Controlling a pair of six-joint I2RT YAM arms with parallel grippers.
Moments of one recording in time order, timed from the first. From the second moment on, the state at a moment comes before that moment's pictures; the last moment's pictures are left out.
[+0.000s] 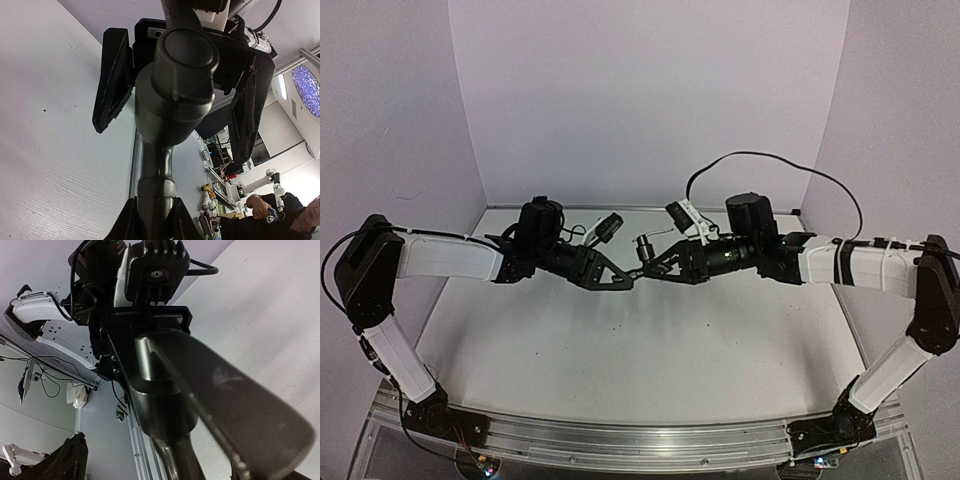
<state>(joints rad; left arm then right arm) -0.69 1.67 1.01 0.29 1.14 -0.57 0.72 1.56 1.07 0.07 -0.82 0.51</state>
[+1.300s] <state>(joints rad) -0.68 1.65 1.01 0.30 1.14 -0.56 0.72 1.66 1.11 0.27 -0.87 0.66</state>
